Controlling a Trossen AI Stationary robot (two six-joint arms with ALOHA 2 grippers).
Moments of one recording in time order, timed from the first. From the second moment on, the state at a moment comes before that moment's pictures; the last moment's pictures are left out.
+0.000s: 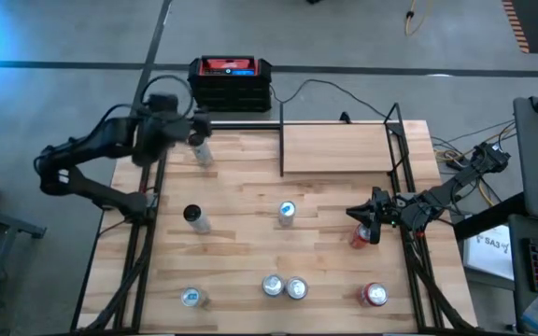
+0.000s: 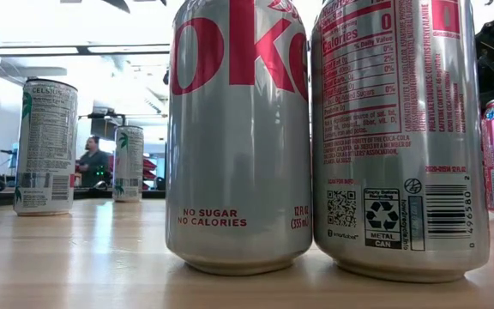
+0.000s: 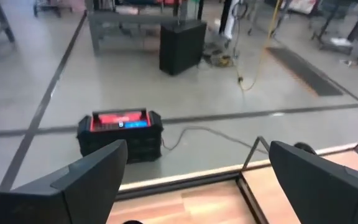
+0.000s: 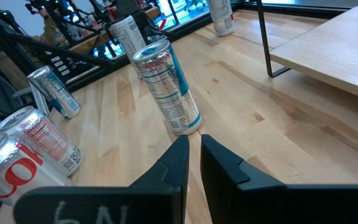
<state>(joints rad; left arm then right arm) 0.14 1.23 1.60 -1.08 -1.00 -0.80 0.59 0.43 0.06 0.00 0.71 0.63</state>
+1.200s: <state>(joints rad) 0.78 1.57 1.64 -1.54 -0.01 -0.97 0.59 0.43 0.06 0.00 0.71 0.63</state>
